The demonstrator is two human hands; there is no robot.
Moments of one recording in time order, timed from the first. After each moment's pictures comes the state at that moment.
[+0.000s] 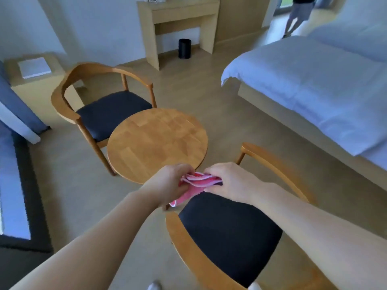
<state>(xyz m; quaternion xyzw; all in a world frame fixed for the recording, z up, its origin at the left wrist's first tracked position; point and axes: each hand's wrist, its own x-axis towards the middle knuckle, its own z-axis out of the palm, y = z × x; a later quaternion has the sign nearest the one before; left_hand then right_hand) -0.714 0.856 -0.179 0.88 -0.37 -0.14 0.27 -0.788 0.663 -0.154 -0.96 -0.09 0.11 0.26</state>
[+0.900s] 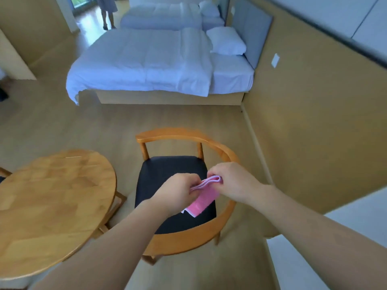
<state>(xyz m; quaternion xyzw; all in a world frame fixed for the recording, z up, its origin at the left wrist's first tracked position) -0.830 0.782 -0.179 0.62 -0.72 -0.26 0.18 -1.006 0.716 -0.148 -0.88 0.41 -0.04 0.23</state>
